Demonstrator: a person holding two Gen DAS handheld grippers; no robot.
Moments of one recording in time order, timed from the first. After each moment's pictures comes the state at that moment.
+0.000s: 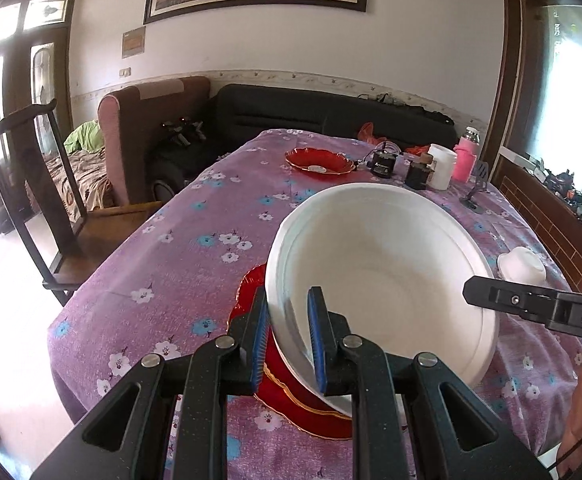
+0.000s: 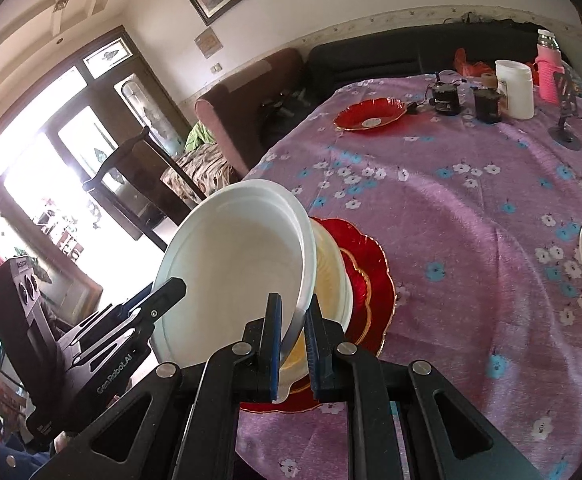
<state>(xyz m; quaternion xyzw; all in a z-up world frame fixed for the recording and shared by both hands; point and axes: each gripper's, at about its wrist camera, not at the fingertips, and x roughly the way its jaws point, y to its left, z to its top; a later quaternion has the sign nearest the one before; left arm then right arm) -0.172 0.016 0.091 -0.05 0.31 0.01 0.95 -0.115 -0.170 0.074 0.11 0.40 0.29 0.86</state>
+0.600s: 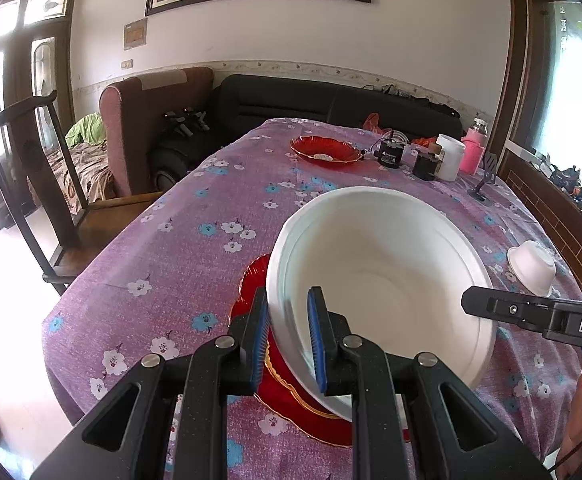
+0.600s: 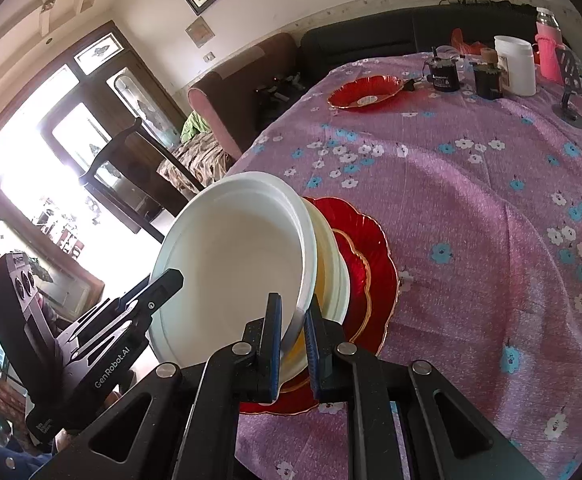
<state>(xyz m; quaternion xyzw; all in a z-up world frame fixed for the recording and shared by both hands) -0.160 0.020 0.077 -0.05 0.32 0.02 0.95 -0.096 -0.169 0.053 0.12 0.43 0.29 0.85</state>
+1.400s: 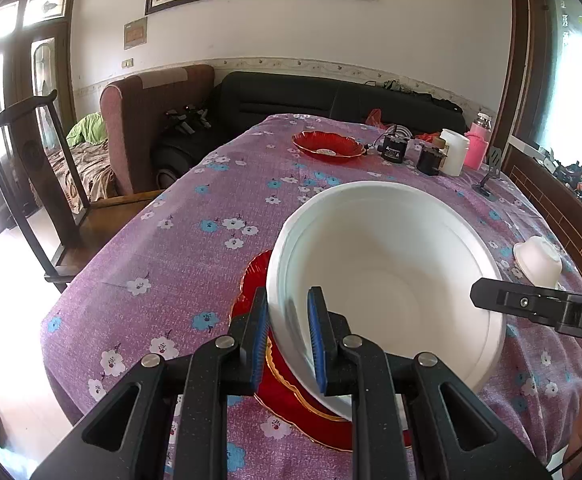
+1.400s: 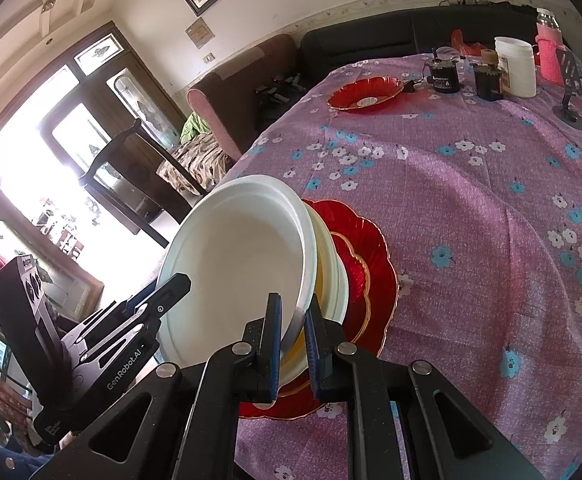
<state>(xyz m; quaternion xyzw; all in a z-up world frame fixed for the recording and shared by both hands) -0.154 0.019 0.068 -0.04 0.32 0.02 0.94 -0.099 -0.166 0.056 0.11 0.42 0.29 0.85</state>
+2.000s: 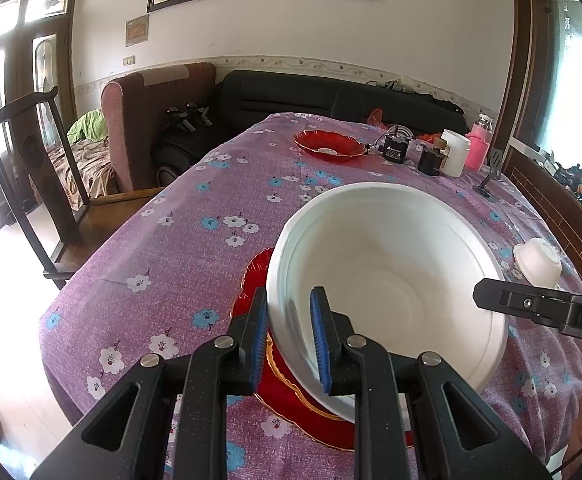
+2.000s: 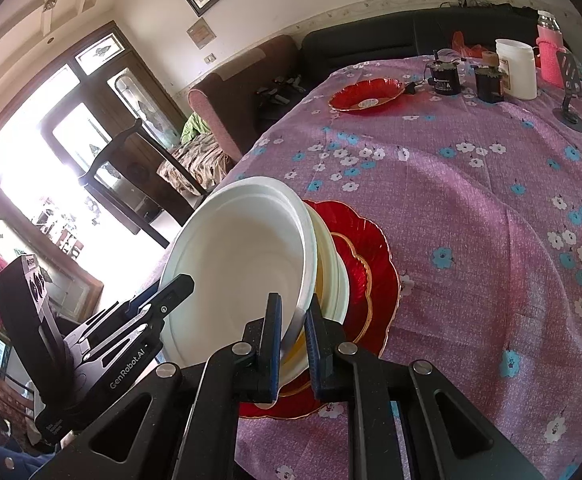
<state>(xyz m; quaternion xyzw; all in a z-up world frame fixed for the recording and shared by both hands) -0.159 0.023 0.066 -0.05 0.33 0.02 0.94 -0.102 -0.166 0.058 0.11 0.42 0.29 0.85</state>
